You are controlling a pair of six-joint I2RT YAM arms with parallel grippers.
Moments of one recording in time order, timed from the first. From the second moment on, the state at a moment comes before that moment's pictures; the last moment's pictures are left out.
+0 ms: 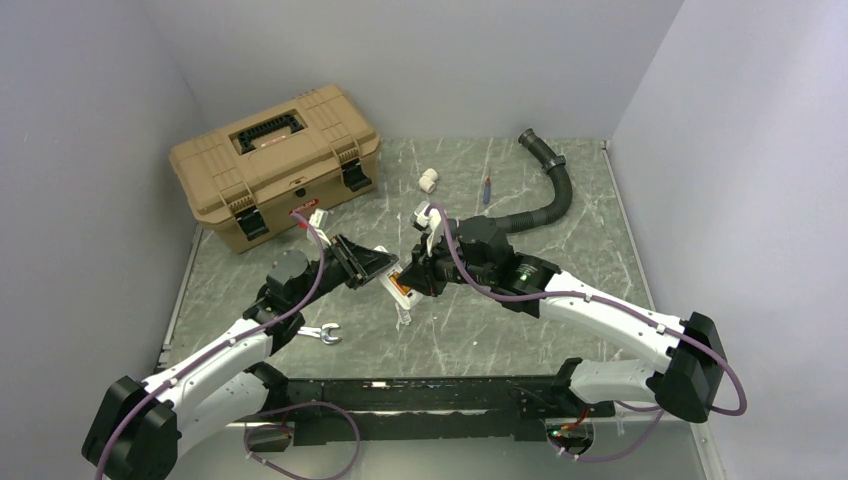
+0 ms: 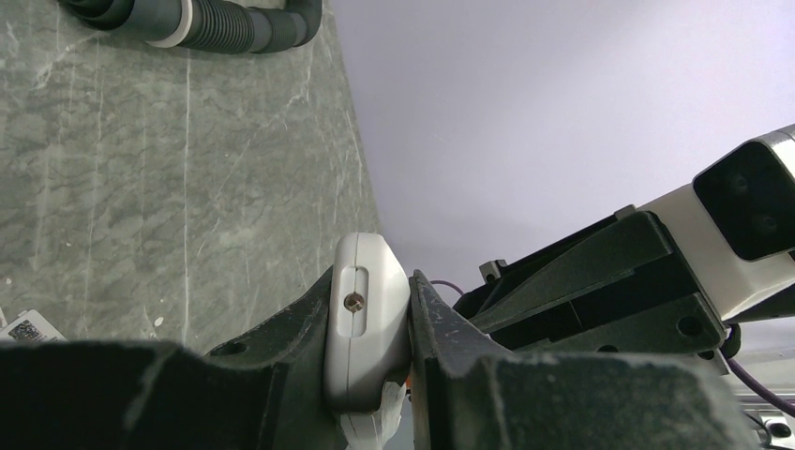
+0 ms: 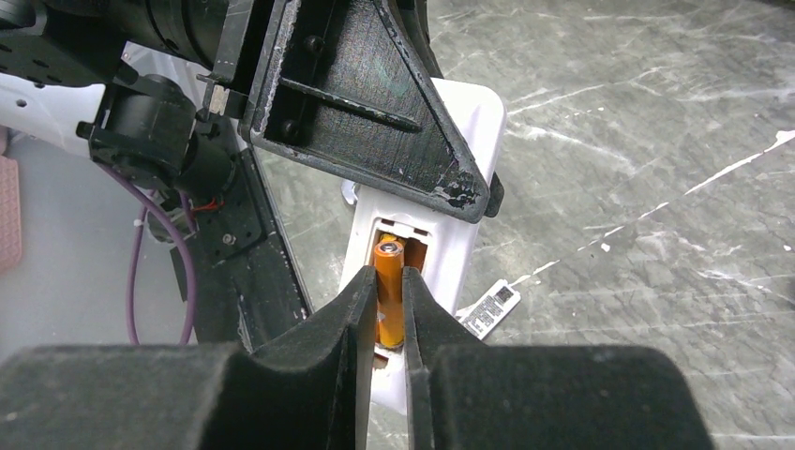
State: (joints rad) left arm -0.55 0.90 0.38 0.48 0.33 -1.22; right arm 0.93 1.20 0.94 -0.11 -0.30 0.18
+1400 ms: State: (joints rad) left arm -0.55 0.89 0.38 0.51 0.33 -1.23; right arm 0.93 1.15 0.91 -0.11 -0.18 0.18
